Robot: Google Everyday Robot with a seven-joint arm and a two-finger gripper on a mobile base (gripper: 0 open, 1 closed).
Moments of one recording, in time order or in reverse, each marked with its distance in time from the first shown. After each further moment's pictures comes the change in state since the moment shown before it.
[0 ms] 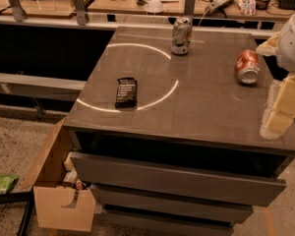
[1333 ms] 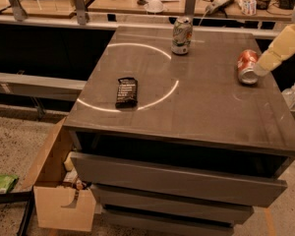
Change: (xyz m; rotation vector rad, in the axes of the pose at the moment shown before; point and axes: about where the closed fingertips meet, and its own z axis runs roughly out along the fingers) arm 0.057 -0.139 0.010 0.121 -0.013 0.564
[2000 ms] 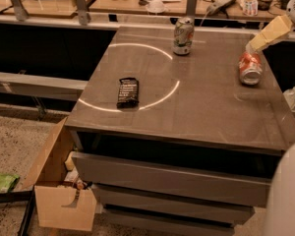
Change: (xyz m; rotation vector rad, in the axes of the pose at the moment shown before) arm -0.018 -0.088 0.054 0.052 -0.003 0.401
